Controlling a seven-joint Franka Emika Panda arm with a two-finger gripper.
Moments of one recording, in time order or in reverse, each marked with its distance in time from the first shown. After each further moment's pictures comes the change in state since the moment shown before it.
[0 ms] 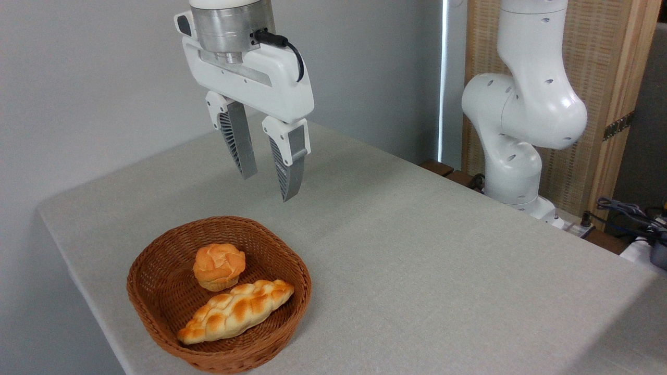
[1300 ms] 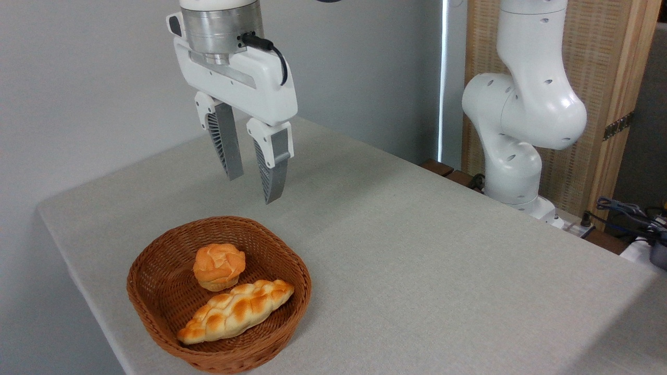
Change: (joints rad) arm -0.022 0.009 -0.017 -0.013 -0.005 0.071 0.000
